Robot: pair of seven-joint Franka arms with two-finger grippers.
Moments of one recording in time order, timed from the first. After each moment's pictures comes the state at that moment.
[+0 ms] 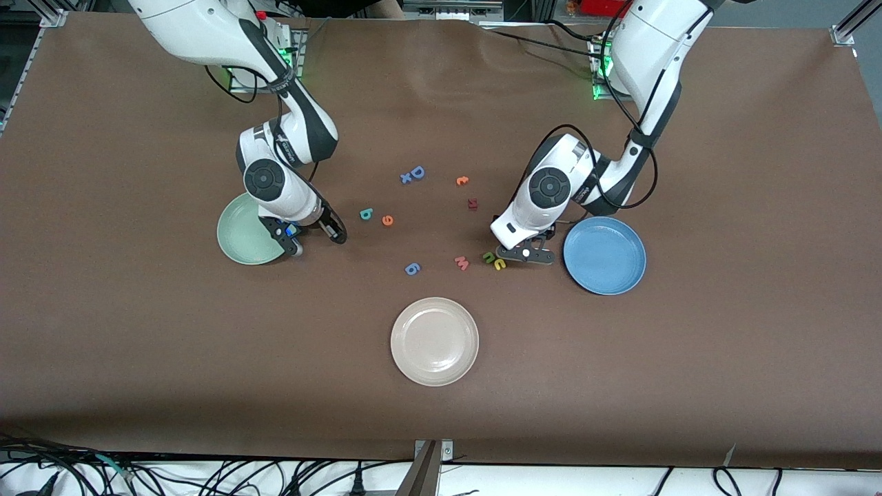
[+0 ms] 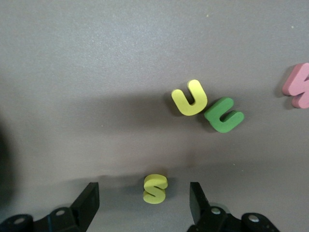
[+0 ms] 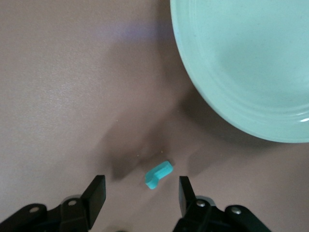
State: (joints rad) left arm -0.37 0.59 -0.21 -1.92 0.05 2.40 -0.49; right arm 0.30 0.45 0.15 -2.12 0.07 2.48 1.22
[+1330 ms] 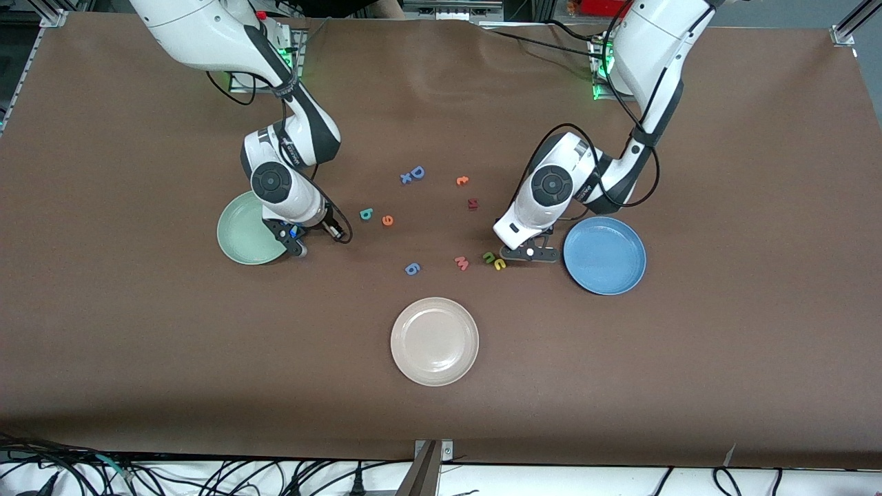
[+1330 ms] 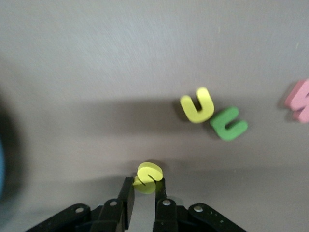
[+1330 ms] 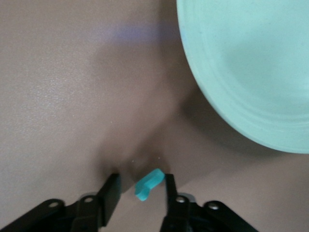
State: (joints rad) left arm -0.36 0.57 -0.21 -1.92 0.05 2.40 -0.54; right arm 0.31 0.48 0.15 -2.12 0.03 2.49 1.21
